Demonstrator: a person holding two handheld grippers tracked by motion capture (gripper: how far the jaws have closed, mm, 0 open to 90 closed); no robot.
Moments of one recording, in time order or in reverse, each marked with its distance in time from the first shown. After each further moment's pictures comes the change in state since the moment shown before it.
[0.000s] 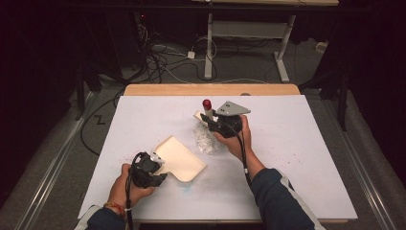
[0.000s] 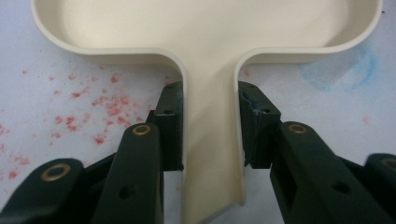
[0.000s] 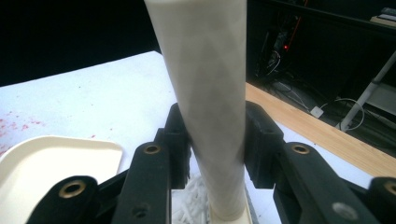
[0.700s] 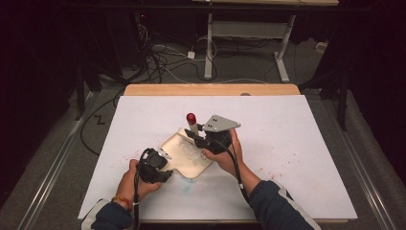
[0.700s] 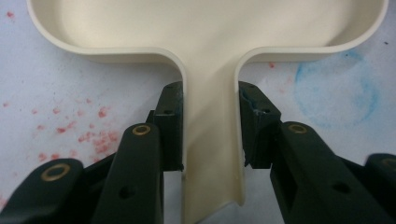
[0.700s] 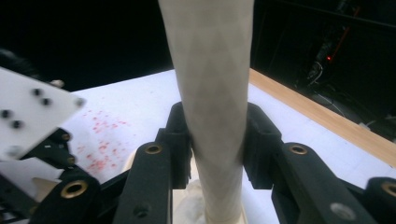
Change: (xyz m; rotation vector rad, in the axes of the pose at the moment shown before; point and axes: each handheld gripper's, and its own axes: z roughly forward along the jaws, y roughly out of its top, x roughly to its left) left arm -0.002 0.020 0.012 0.015 -0.010 0.004; right arm 0.062 0.009 -0.016 -0.026 0.150 -0.040
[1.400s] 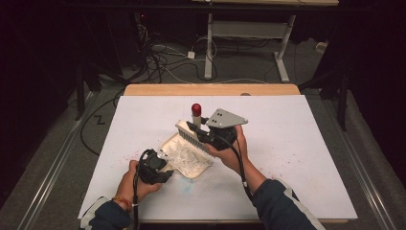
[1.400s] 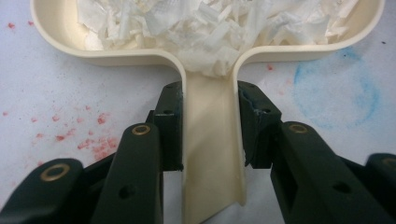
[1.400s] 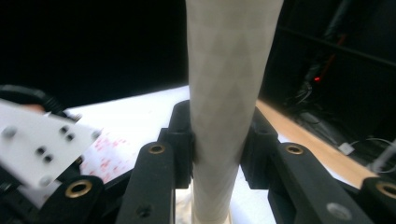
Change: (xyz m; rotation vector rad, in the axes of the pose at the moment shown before) left arm 0.000 -0.007 0.001 -0.046 -0.002 0.014; right arm -0.003 0.031 -0.027 -0.062 -0.049 -0.022
